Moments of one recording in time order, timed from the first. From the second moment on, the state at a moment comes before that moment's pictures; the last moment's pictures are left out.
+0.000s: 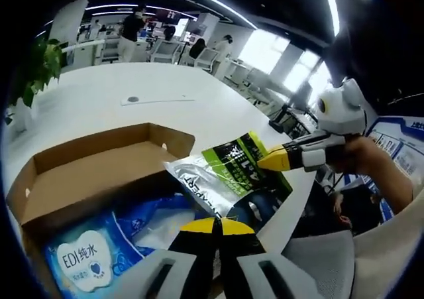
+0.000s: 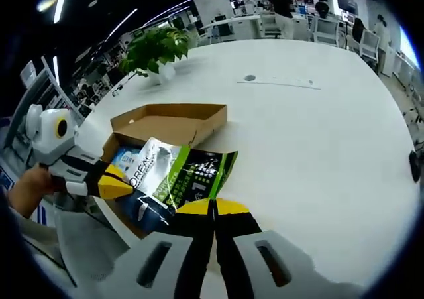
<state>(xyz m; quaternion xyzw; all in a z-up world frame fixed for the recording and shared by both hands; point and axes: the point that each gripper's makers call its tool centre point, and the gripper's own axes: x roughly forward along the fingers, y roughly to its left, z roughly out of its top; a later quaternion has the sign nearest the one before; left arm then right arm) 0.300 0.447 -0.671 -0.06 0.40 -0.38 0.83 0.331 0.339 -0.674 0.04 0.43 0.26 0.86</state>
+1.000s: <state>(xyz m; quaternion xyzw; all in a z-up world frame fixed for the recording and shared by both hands) 0.317 0.385 -0.679 -0.01 0.42 -0.43 0.80 0.350 0.281 -0.686 0.04 0.44 0.21 0.87</state>
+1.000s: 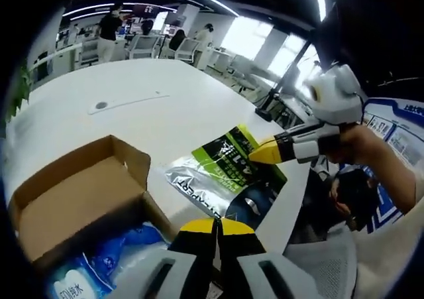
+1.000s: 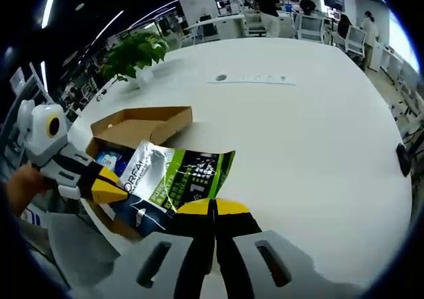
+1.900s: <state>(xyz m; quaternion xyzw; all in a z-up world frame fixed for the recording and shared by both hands) 0.345 0.364 -0.725 0.14 0.47 -0.45 0.75 0.378 0.266 -0.730 0.02 0.45 0.20 0.87</state>
